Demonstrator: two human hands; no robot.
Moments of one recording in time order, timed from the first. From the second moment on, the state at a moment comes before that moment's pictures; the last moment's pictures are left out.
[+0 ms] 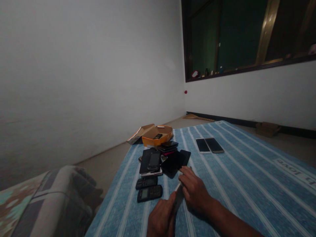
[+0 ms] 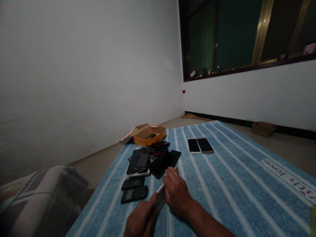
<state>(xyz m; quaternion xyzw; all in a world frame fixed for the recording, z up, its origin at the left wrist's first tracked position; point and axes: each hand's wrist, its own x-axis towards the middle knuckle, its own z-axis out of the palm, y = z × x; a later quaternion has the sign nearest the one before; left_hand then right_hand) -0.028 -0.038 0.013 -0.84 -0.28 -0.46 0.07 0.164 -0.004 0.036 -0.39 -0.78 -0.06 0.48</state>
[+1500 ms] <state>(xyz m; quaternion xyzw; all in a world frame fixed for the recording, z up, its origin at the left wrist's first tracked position) -0.028 -0.041 0.022 -0.85 -0.25 -0.46 0.11 0.145 -0.029 0.066 -0.31 -0.81 -0.02 0.50</state>
